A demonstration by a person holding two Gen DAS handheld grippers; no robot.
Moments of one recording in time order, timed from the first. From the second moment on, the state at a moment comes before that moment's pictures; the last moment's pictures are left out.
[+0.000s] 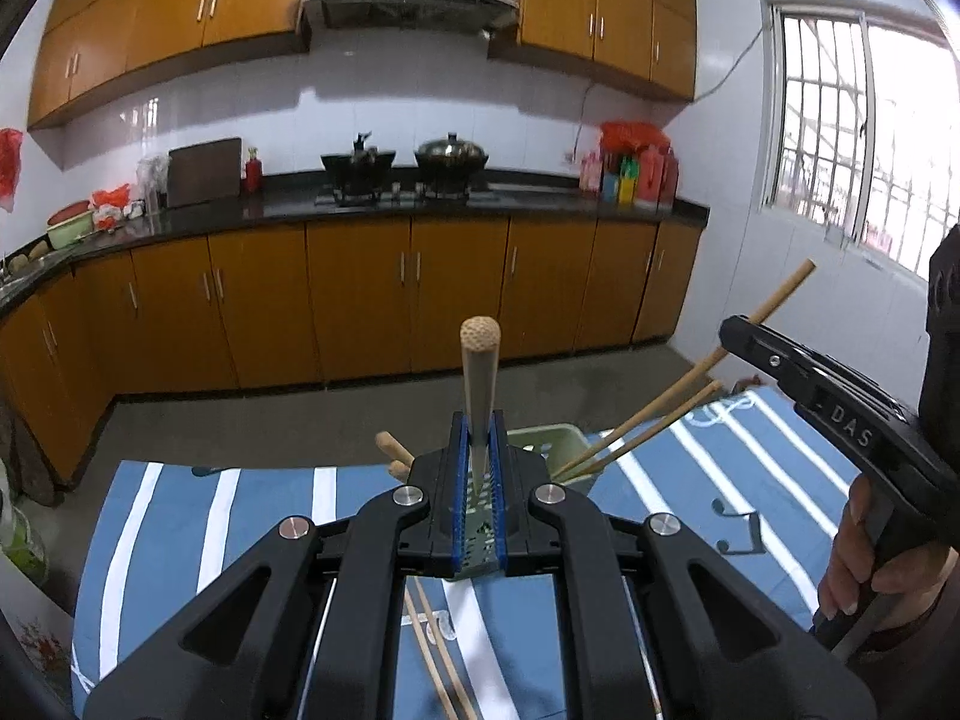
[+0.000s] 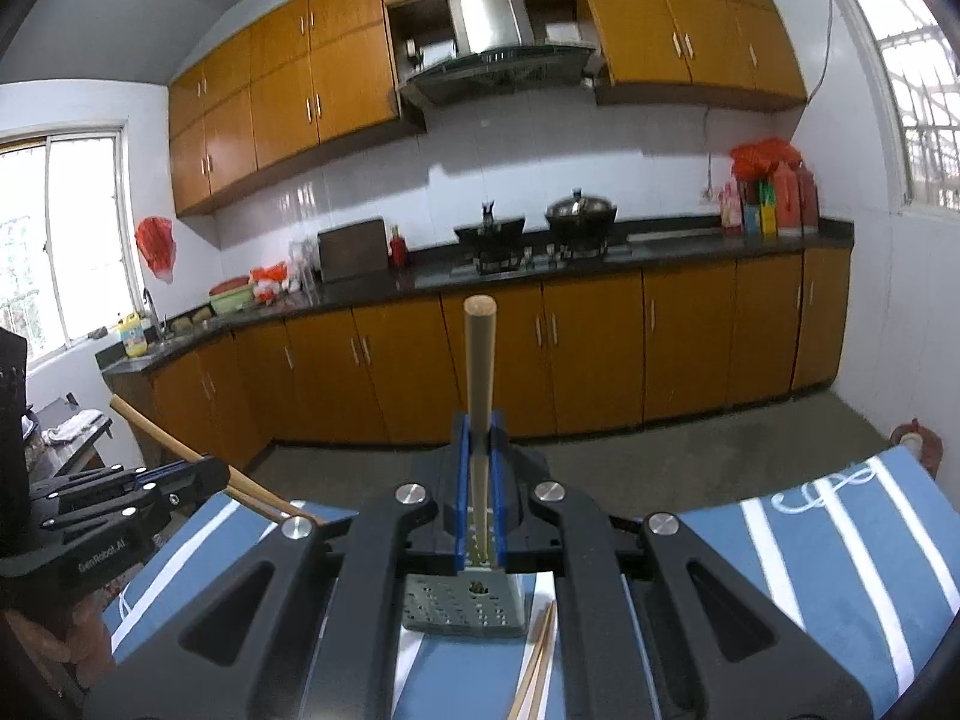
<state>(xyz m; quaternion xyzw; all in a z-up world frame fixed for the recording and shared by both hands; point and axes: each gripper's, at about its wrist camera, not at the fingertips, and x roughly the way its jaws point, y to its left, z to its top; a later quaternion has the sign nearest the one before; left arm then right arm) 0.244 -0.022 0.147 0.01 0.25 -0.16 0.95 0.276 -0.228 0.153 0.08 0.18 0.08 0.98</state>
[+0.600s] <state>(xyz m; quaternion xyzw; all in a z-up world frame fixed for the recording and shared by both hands) 0.260 -0.020 0.145 0.00 0.27 -0.16 0.95 0.284 -0.224 0.142 0.08 0.19 0.08 0.98</state>
